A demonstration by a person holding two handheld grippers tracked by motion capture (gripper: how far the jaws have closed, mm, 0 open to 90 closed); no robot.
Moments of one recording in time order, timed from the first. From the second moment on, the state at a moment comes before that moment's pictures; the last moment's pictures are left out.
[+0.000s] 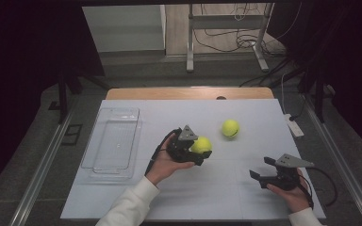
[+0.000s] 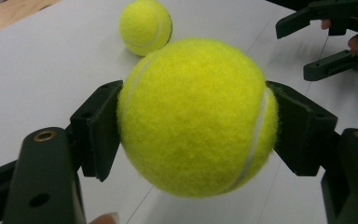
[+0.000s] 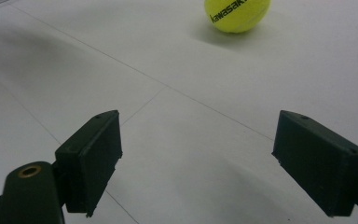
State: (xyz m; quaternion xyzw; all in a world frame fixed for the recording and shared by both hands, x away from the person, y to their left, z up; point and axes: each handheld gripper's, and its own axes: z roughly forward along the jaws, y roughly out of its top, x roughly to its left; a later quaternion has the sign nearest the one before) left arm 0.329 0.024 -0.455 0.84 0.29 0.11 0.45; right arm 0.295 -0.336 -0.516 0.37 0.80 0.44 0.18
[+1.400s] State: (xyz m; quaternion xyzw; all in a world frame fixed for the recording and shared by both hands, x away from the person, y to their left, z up) left arm 0.324 0.062 -0.420 0.79 0.31 0.13 0.51; right arm 0.296 -0.336 -0.517 0.37 0.80 0.44 0.18
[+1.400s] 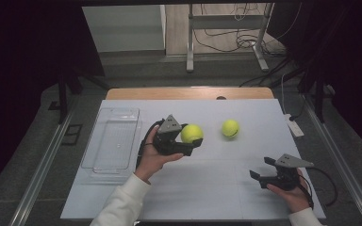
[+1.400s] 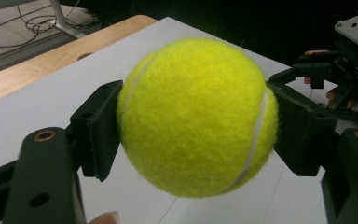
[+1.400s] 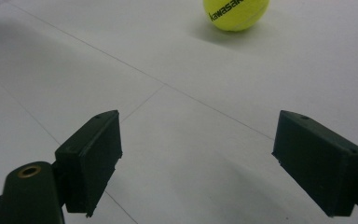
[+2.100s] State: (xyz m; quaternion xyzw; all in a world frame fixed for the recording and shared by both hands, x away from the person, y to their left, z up) left arm 0.324 0.080 -0.410 0.78 0.32 0.14 0.52; right arm 0.295 -0.337 -0.516 0.37 0.80 0.44 0.18
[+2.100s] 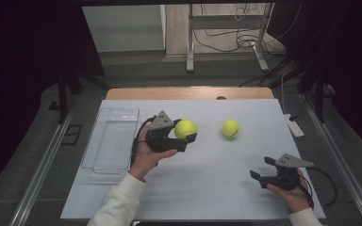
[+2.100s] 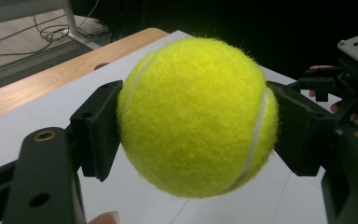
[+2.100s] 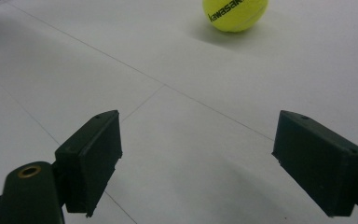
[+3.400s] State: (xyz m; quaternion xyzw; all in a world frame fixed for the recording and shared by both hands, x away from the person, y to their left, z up) left arm 0.327 0.114 -0.398 0.74 0.37 0.18 0.53; right arm 0.295 -0.338 -0.516 0.37 0.79 0.44 0.19
